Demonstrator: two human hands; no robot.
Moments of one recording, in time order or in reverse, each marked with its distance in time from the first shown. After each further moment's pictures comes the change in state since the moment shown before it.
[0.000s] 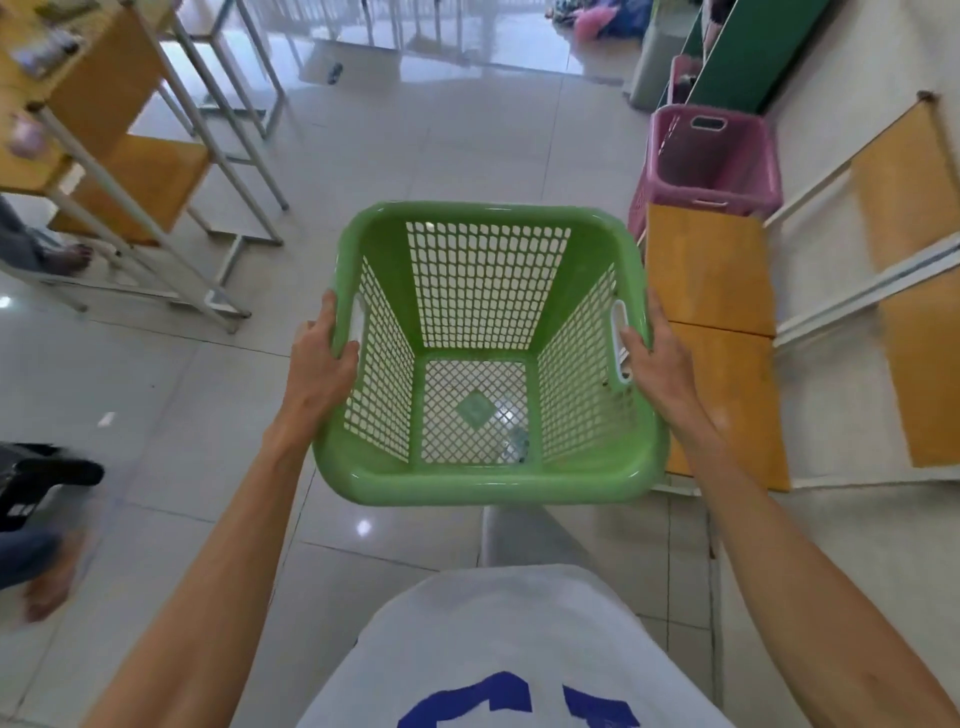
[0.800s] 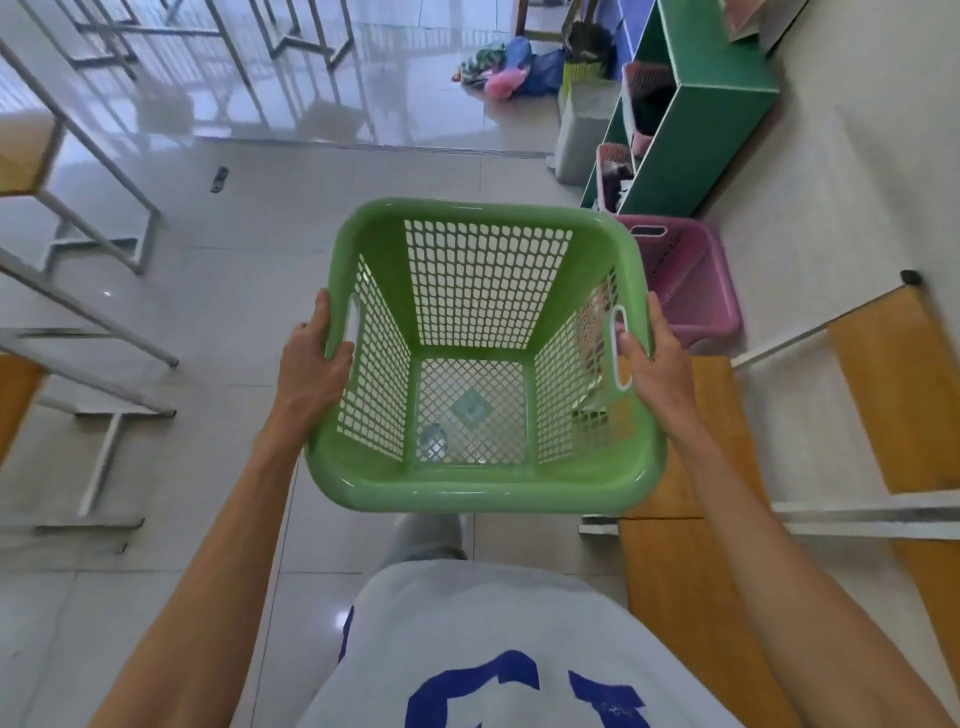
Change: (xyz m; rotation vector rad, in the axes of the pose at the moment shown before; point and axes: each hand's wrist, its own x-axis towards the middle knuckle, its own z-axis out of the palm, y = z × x) left_hand 0.567 0.194 0.136 -0.145 -0.169 0.125; right_hand 0.534 -0.037 -0.061 0.116 0.131 0.189
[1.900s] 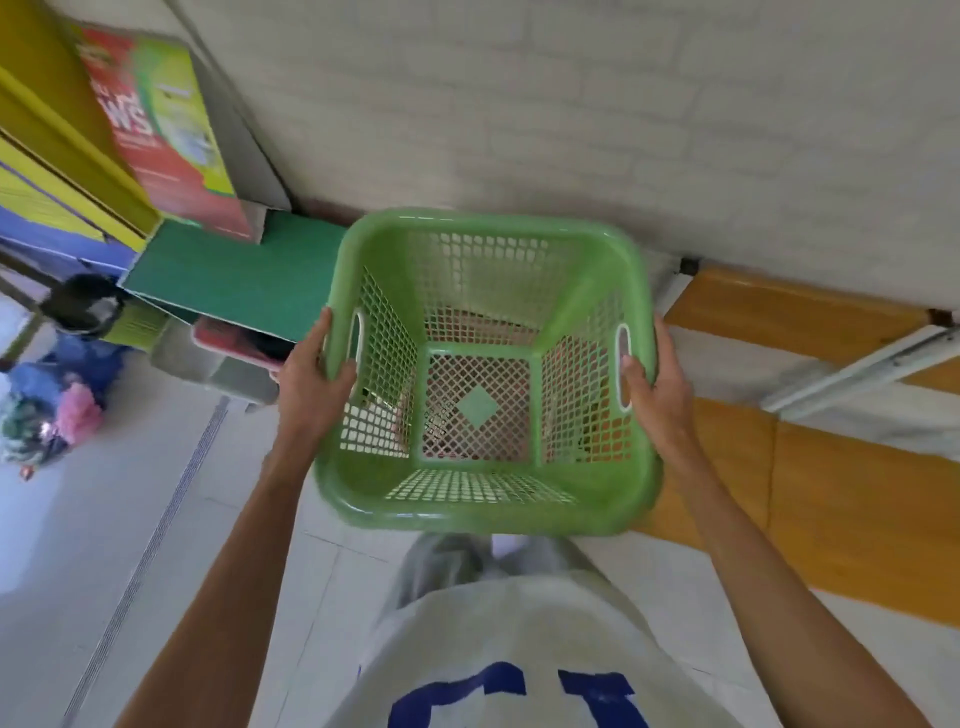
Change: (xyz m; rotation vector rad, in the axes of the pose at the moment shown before) left_hand 0.595 0.485 0.436 0.173 -0.887 0.752; right_hand 0.363 0.058 -0.134 0.340 1.002 0.808
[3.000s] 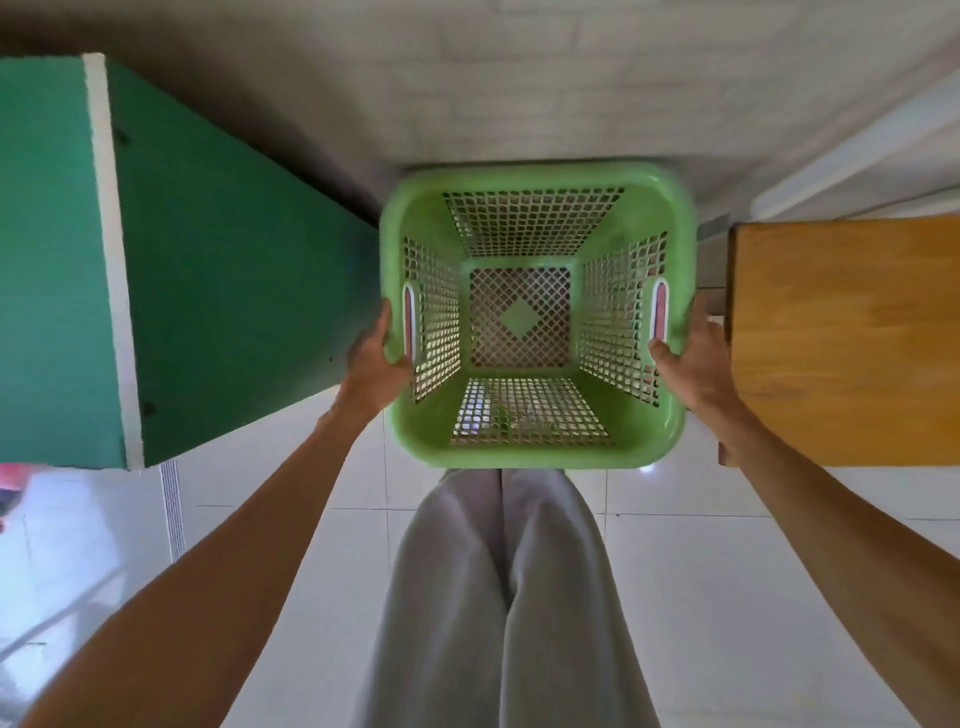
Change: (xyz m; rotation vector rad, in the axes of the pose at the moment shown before) left_hand 0.223 -0.310 0.261 0.248 -0.666 -0.234; right_hand 0.109 0.271 0.290 -0.290 -0.130 0.592
